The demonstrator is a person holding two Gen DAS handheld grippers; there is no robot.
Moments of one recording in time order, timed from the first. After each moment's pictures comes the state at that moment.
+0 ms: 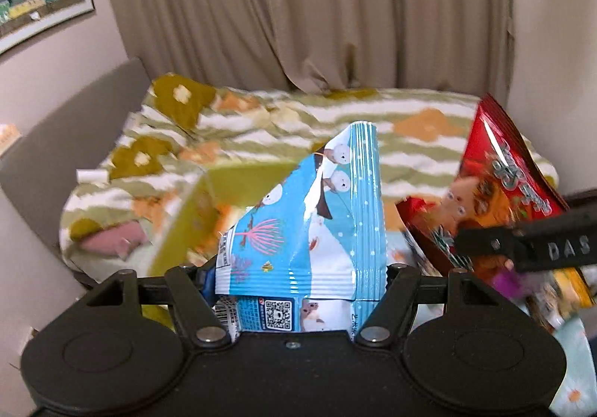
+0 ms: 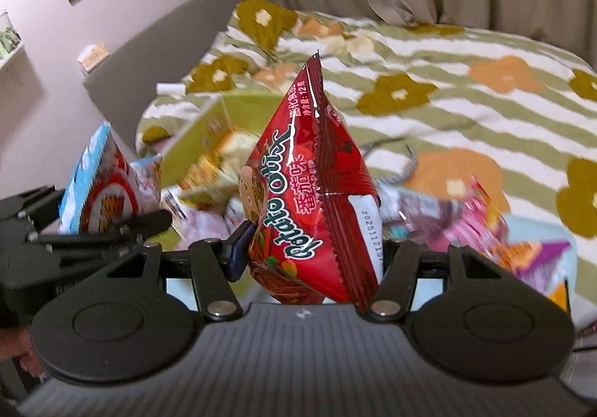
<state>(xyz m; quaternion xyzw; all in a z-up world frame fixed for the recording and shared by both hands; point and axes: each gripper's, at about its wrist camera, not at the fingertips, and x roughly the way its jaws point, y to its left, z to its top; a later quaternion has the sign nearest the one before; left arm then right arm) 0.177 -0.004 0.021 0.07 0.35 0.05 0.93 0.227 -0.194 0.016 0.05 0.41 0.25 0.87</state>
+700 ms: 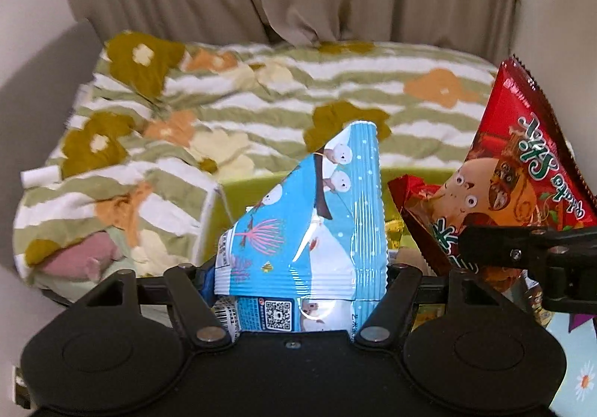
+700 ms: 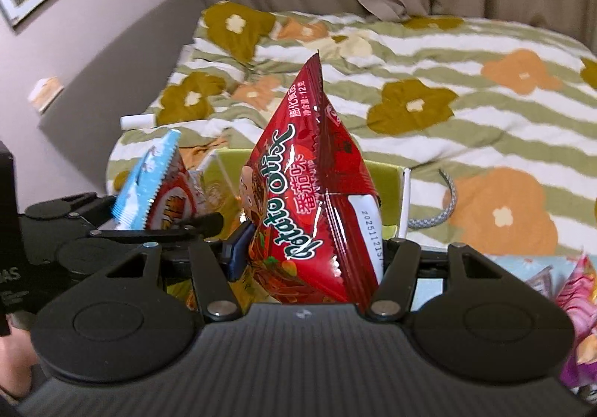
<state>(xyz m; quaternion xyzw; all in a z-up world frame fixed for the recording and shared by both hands) 0.369 0.127 -0.047 0.07 0.44 -0.04 0.89 0.360 -0.041 -0.017 0.09 0.45 0.16 0.87</state>
